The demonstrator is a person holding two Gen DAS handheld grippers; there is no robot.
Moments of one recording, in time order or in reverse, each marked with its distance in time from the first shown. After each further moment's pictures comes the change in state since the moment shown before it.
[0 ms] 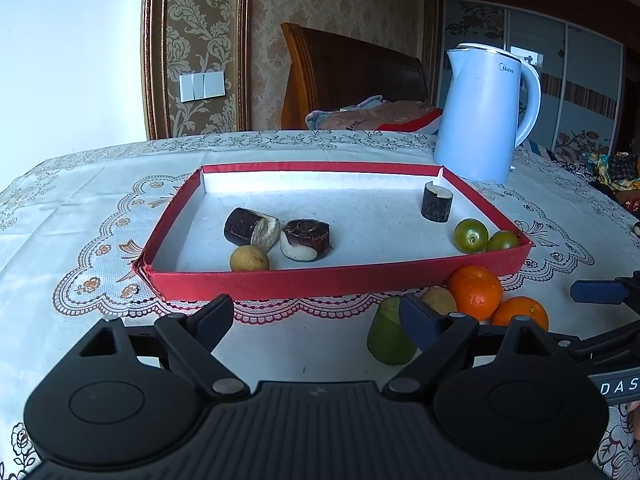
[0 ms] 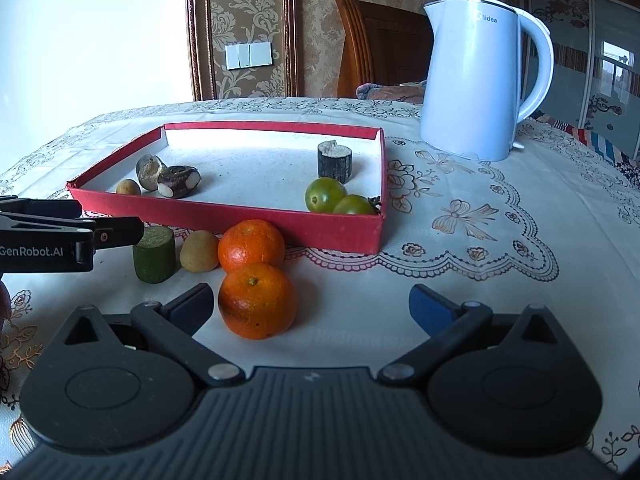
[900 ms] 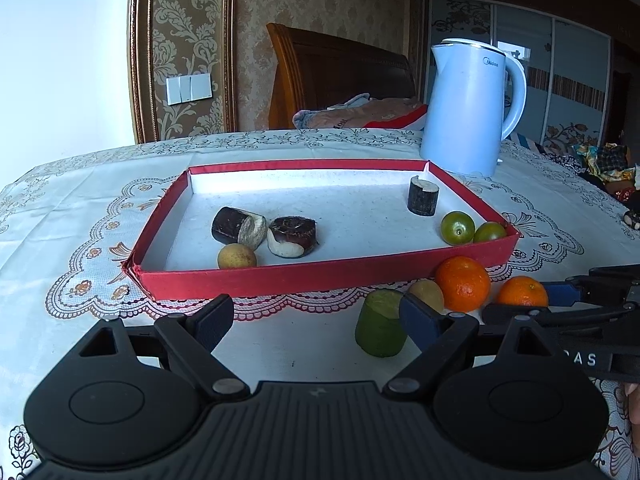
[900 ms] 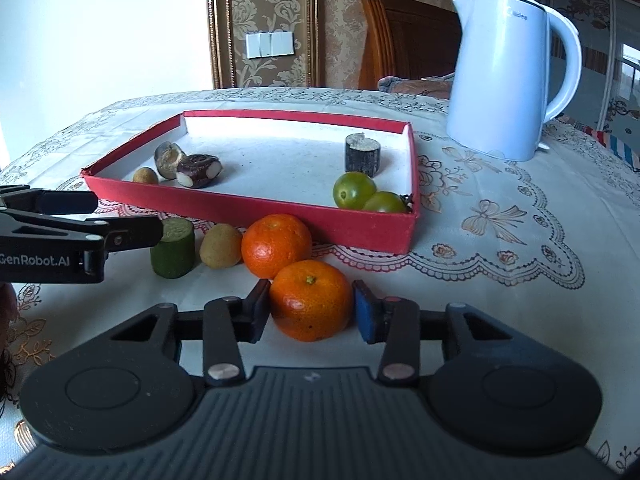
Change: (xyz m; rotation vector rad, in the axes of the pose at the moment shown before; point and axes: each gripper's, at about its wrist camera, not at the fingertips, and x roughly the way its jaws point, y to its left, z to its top) left arm -0.003 -0.006 -0.003 0.040 -0.002 -0.036; right arm 0.009 0.005 0.003 -0.009 0.018 0.015
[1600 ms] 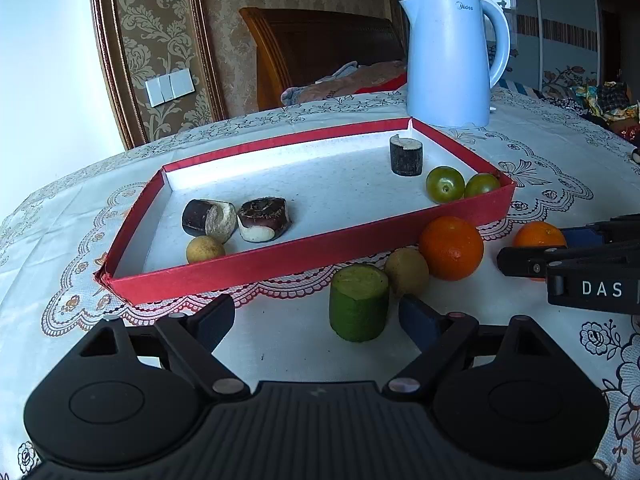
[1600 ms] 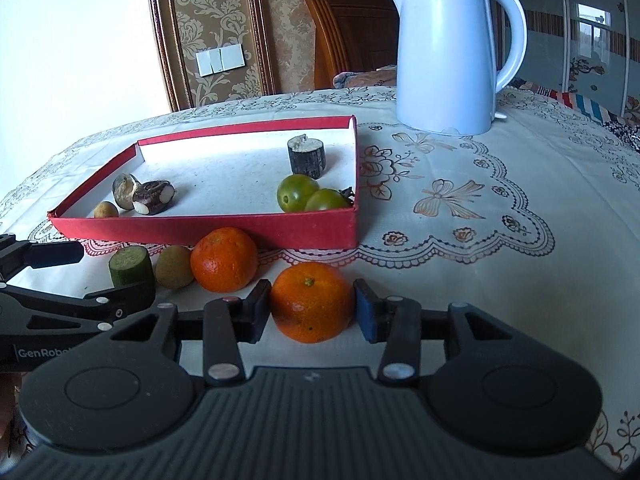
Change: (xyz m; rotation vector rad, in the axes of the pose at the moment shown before) left arm 0.019 -0.032 -0.002 0.134 0.082 0.058; right arm 0.000 -0.024 -0.002 0.129 -0.009 -0.020
